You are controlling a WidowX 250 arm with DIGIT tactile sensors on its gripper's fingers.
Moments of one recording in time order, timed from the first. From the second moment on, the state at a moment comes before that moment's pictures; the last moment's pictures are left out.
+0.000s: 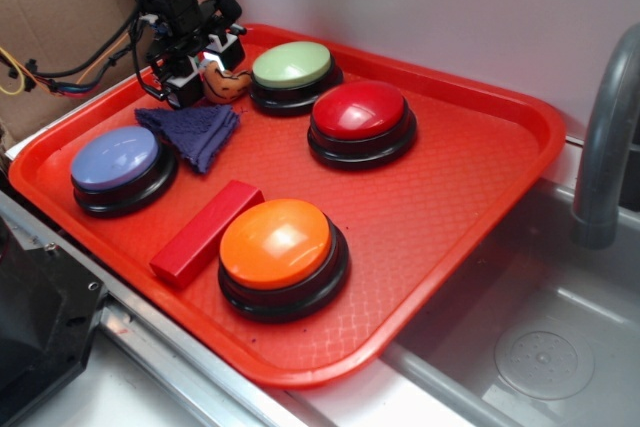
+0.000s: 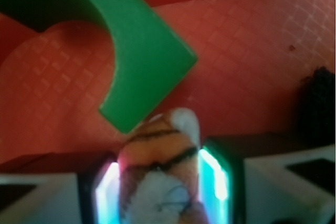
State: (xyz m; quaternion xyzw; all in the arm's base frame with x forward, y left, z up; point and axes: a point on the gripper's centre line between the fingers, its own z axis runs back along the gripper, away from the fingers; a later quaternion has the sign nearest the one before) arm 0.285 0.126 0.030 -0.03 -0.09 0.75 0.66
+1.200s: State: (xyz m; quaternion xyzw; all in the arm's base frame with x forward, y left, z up) arm 0.227 0.031 0.181 -0.03 -0.07 0.19 0.98
